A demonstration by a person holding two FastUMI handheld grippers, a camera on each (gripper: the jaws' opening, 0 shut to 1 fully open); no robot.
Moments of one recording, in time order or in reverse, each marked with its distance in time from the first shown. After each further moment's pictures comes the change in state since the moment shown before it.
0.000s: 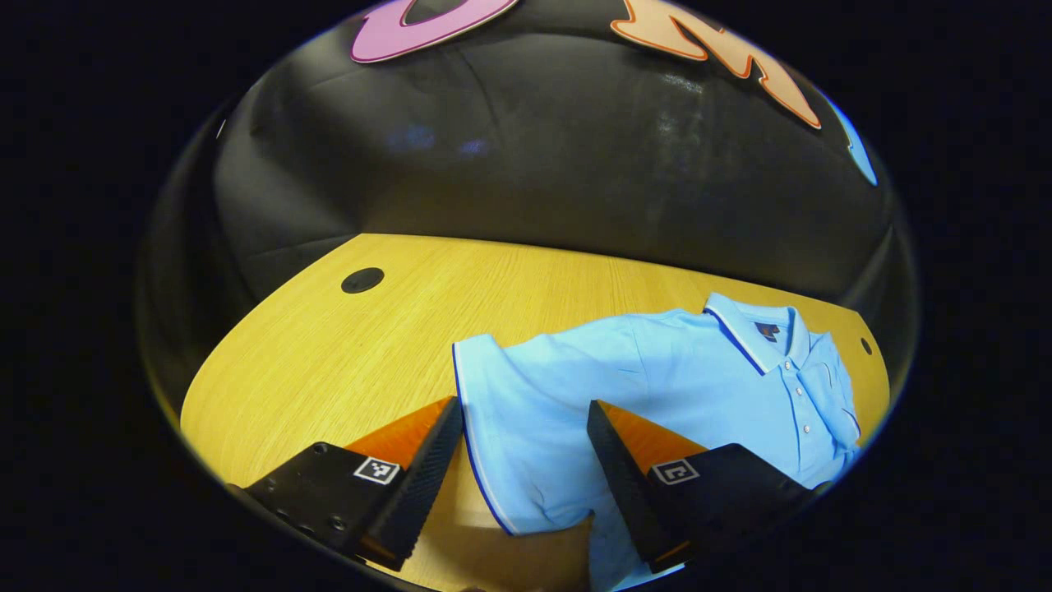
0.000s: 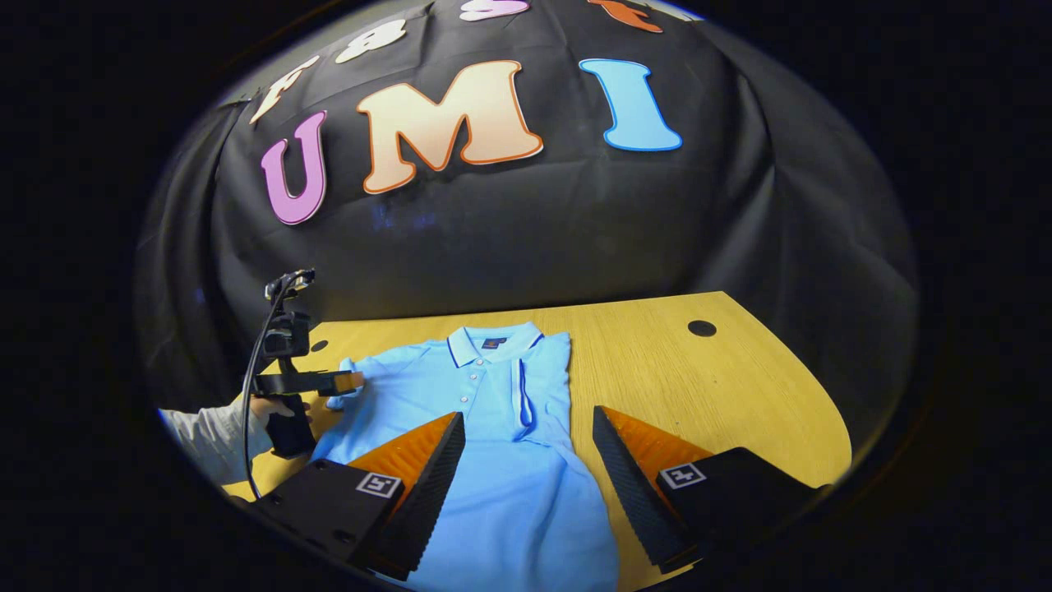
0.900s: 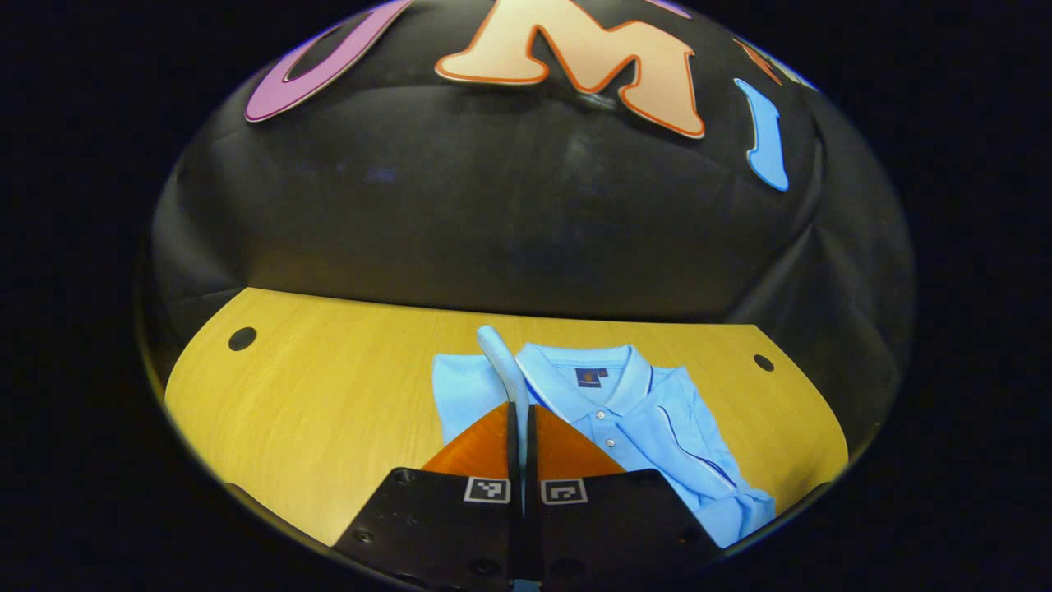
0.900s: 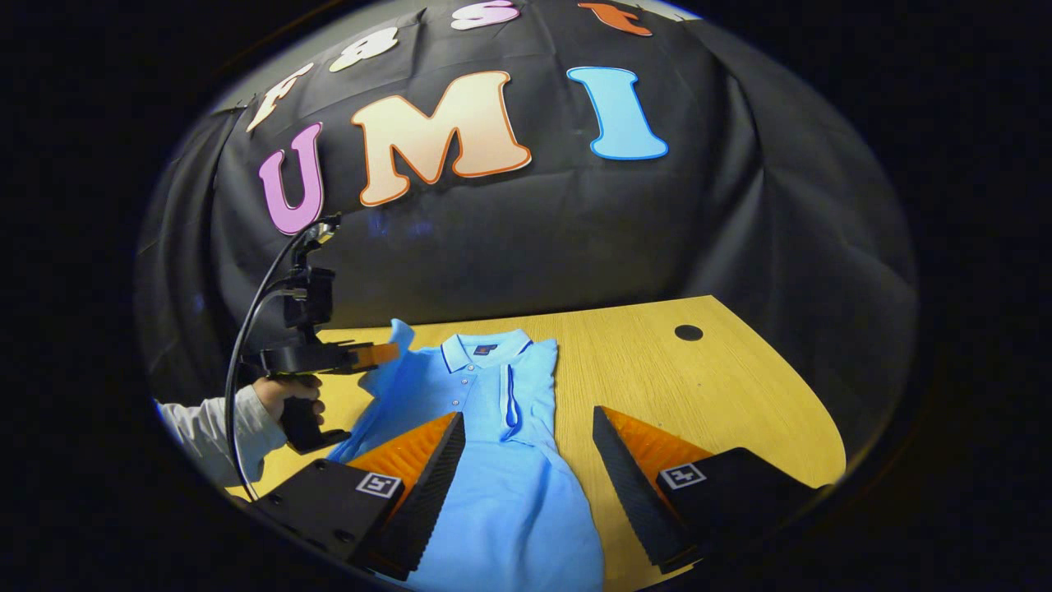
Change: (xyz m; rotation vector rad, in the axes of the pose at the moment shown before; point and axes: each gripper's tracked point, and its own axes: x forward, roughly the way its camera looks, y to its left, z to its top) left arm -0.044 -0.183 0.038 0.084 -0.069 -0.351; right arm -0.009 -0.022 0.008 0.021 -0.024 -0.020
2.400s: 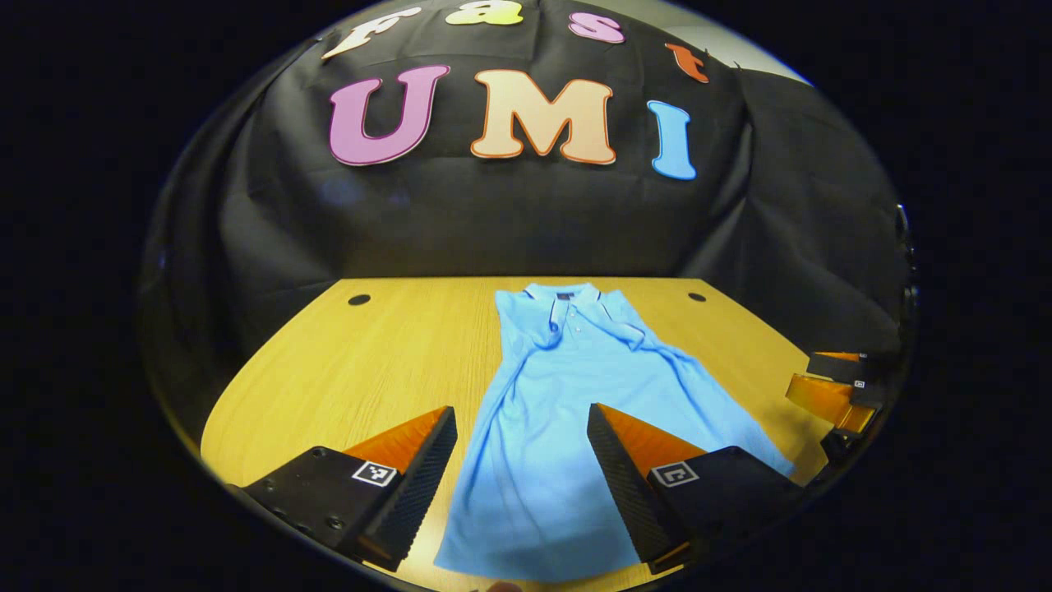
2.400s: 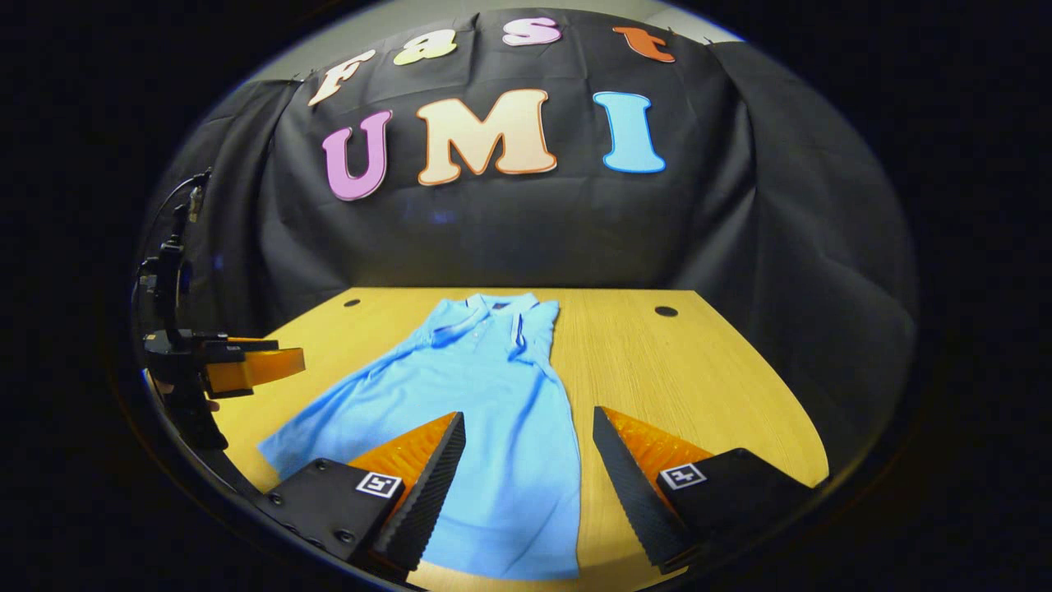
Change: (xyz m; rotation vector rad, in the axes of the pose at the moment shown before) left arm -0.310 -0.003 -0.131 0.092 -0.049 0.068; right arm -0.146 -0.018 -0.097 -0.143 -0.005 0.033
